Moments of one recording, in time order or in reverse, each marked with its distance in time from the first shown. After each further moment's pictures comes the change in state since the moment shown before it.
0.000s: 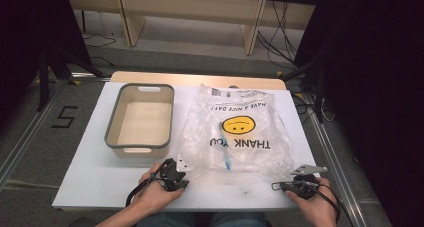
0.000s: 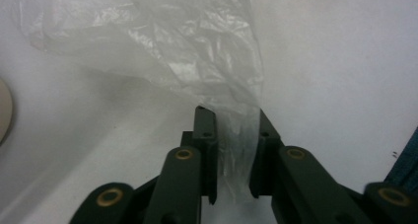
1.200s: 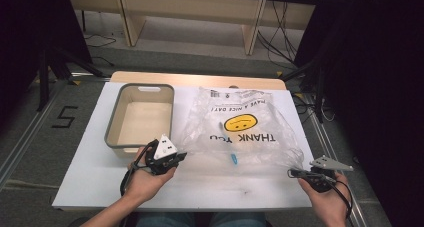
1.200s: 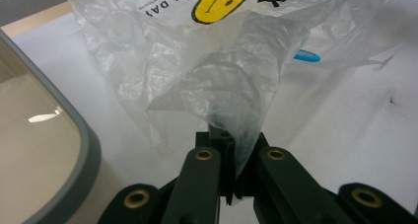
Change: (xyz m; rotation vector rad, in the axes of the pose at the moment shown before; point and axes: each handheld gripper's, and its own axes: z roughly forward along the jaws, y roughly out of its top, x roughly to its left) left arm 0.029 0.019 -0.048 -0.390 0.063 -0.016; right arm -0.017 0.010 -0.035 -0.254 -0.059 0.118
